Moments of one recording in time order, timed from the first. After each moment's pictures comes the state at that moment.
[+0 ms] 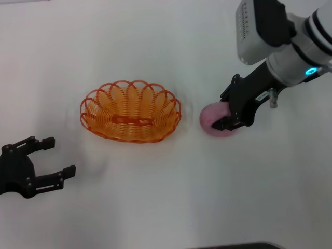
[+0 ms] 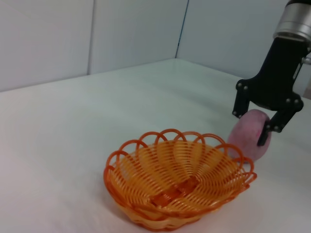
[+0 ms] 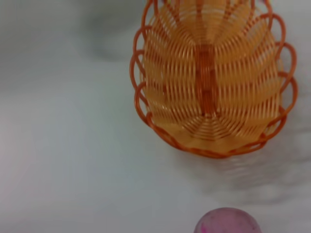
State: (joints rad) left arm -0.23 -2.16 0.51 0.83 2.19 1.68 -1.17; right arm 0.72 2.09 -1.21 -0.98 -2.51 -1.54 1.81
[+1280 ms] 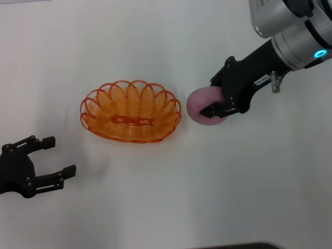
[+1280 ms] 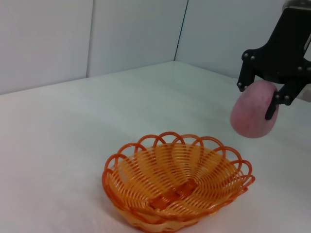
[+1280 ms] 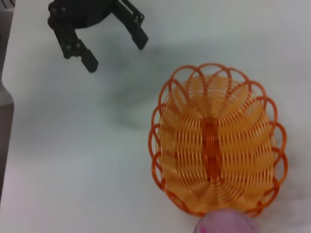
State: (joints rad) left arm -0.23 -2.16 0.50 0.83 2.19 1.69 -1.17; right arm 0.71 2.10 -1.12 -1.10 -2.41 -1.66 1.79
